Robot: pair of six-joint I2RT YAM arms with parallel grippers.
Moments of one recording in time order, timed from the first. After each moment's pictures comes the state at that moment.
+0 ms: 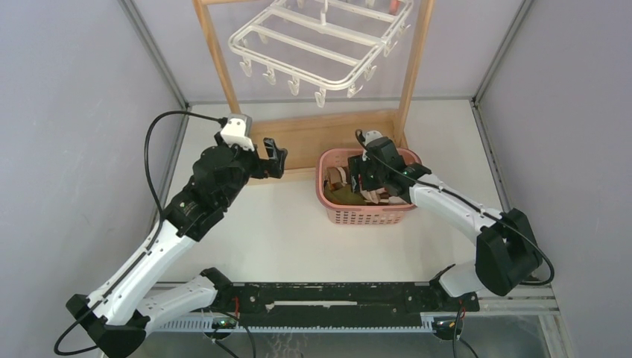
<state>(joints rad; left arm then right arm) -0.65 0.91 1.06 -0.33 -0.29 -0.24 0.58 1.44 1.01 -0.38 0.03 0.26</state>
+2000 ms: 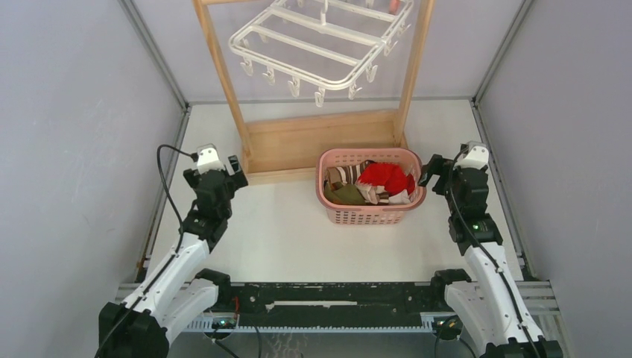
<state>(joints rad) -0.28 0.85 0.53 0.04 -0.53 -0.22 0.06 0.72 0.61 -0.22 0.12 0.23</state>
